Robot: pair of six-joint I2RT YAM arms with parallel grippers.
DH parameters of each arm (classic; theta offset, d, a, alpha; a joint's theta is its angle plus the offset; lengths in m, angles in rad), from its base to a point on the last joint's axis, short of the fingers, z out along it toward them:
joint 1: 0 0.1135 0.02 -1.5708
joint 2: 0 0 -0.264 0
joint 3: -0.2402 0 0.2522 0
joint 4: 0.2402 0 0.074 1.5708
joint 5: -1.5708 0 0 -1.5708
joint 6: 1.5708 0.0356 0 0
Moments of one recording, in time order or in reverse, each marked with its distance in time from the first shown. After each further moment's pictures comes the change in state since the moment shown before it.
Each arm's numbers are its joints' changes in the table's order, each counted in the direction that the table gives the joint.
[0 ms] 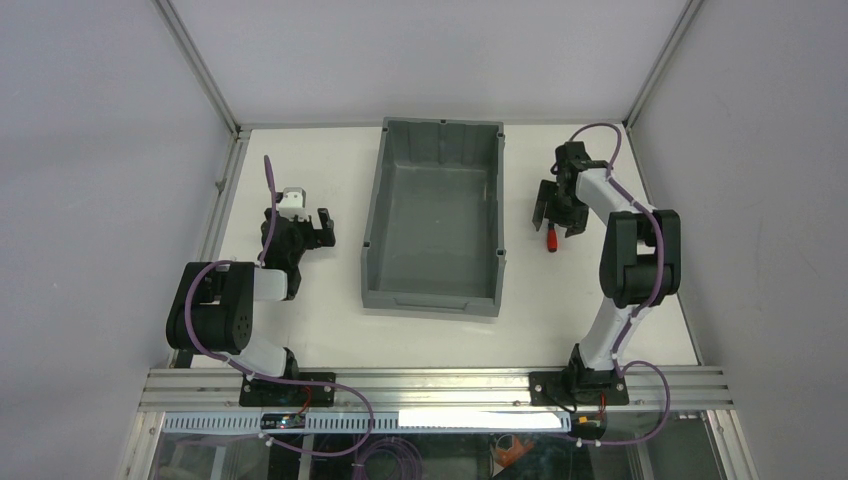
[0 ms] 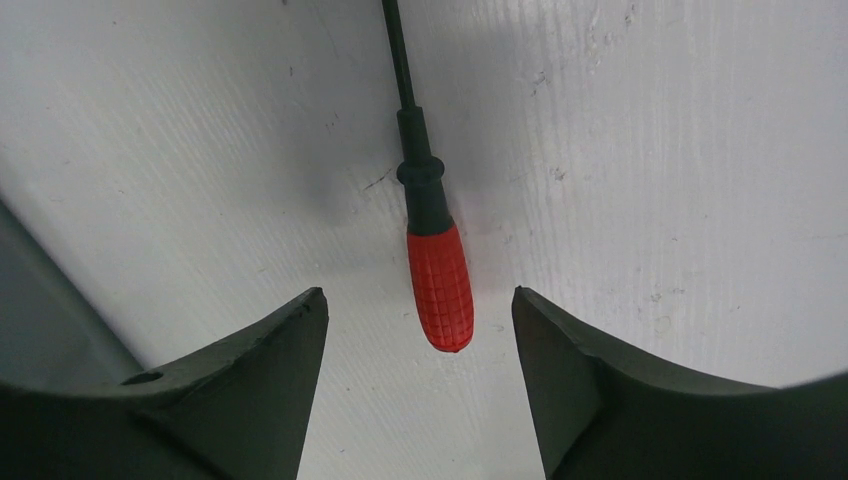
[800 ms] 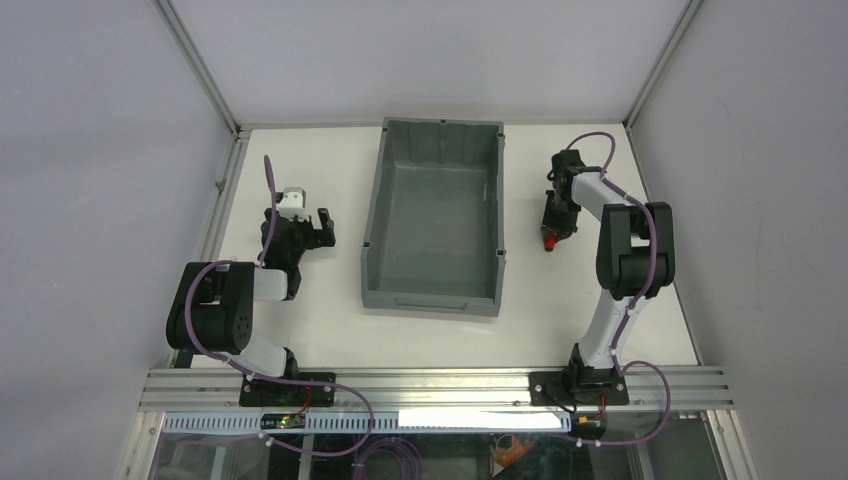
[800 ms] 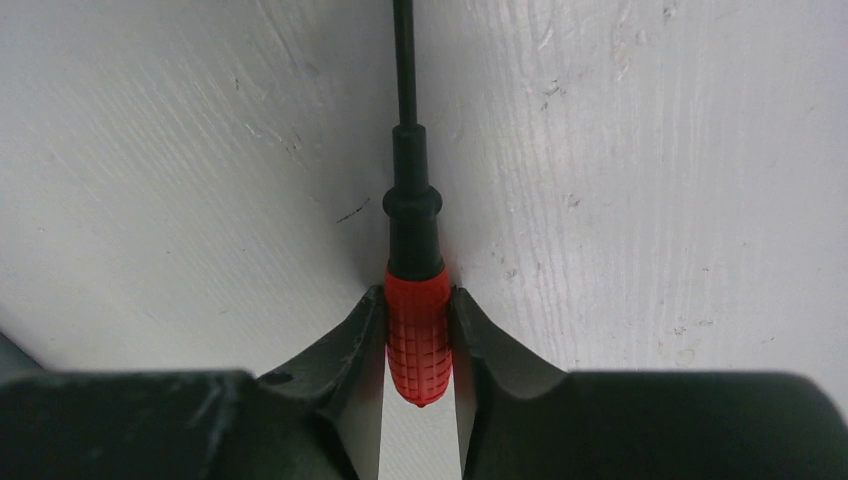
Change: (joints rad) left arm 0.000 0.000 0.000 0.000 0.000 0.000; right arm -0.002 0.061 0.028 -0.039 -0.008 0.004
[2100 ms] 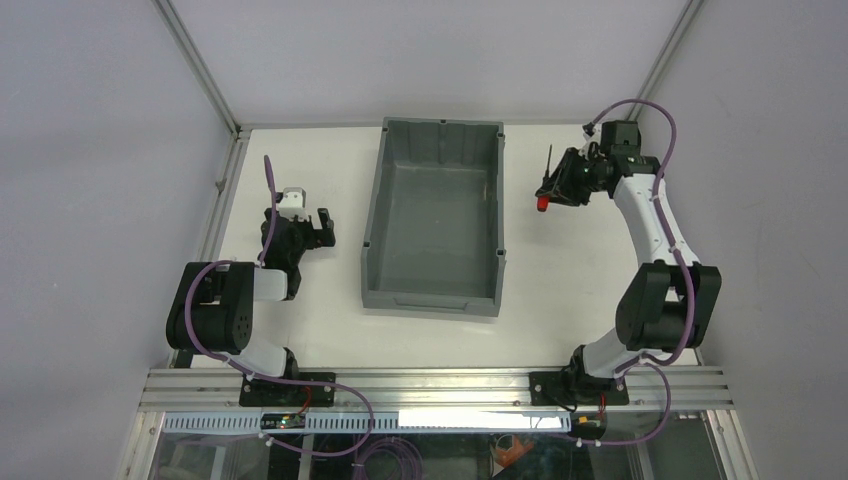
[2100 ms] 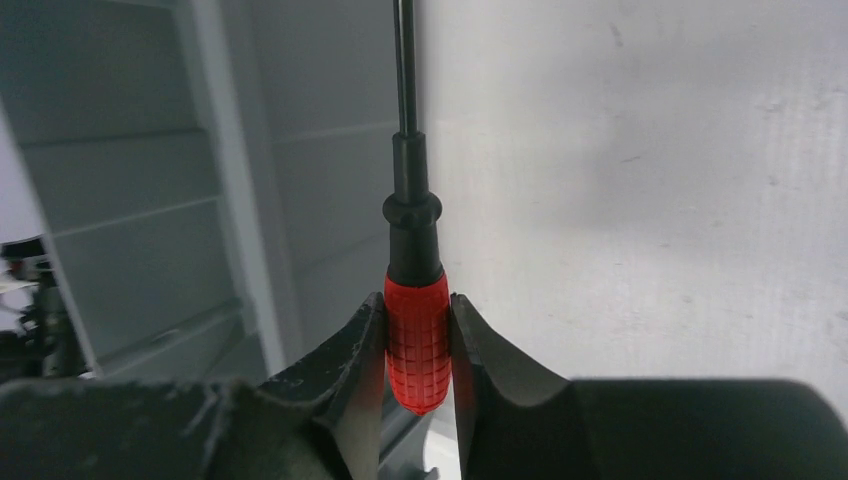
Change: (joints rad) left arm 0.000 0.000 0.000 0.000 0.000 0.000; right arm -0.108 -0.356 -0.068 0.042 0.542 0.062
